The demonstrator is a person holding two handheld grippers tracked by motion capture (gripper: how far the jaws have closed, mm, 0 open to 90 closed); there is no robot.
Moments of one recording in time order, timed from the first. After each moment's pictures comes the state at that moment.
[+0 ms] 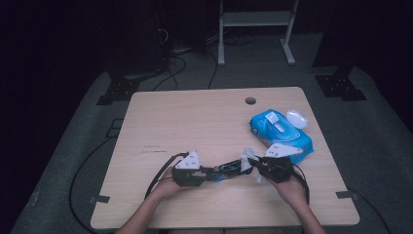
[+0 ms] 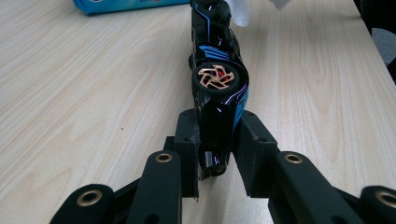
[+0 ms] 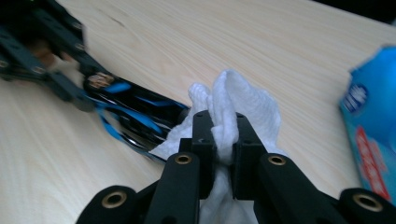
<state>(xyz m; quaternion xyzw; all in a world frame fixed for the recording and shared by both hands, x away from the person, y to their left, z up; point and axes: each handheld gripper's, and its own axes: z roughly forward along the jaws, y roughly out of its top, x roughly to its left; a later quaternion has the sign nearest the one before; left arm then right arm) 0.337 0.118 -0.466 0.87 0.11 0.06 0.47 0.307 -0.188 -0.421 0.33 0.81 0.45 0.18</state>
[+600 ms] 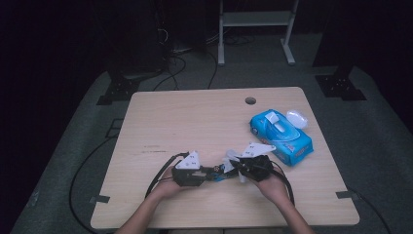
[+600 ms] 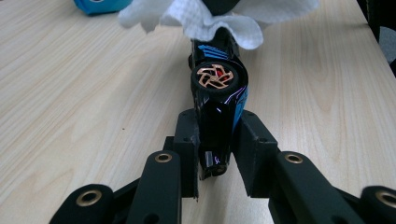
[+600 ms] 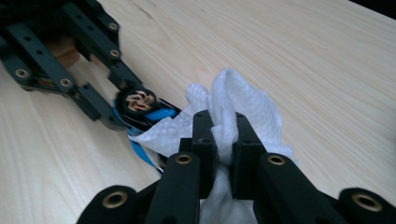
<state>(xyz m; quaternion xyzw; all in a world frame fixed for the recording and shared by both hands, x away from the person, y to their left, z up) 0.337 0.116 -0.466 0.87 0.11 0.06 0.47 0.317 -0.144 -0.424 0.30 0.84 0.42 0.17</state>
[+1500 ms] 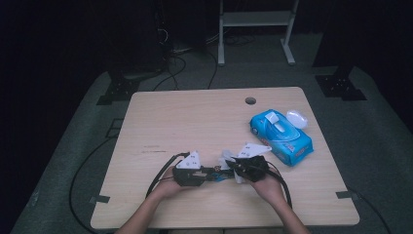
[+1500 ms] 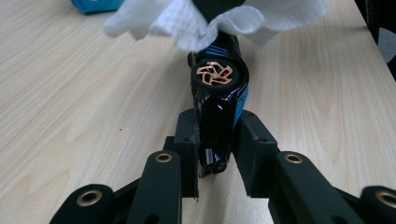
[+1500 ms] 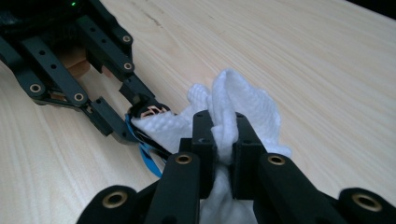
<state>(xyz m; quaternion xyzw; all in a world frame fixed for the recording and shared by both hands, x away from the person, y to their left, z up) 0.338 0.116 -0.467 0.87 0.11 0.06 0.47 0.317 -0.134 -0.425 0.29 0.84 0.43 0.16</state>
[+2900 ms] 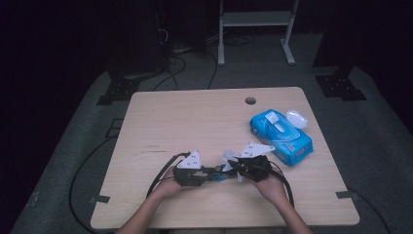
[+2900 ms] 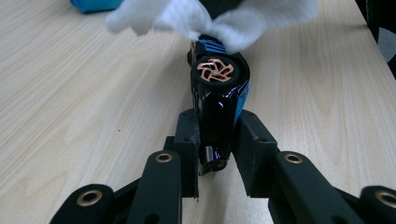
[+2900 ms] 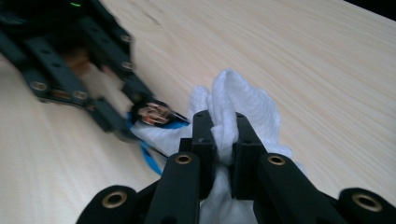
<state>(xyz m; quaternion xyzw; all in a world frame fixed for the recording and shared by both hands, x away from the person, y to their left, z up) 0.338 0.114 -0.467 0.87 0.11 0.06 0.47 0.316 -0.132 -0.425 0.28 0.84 0.43 0.17</state>
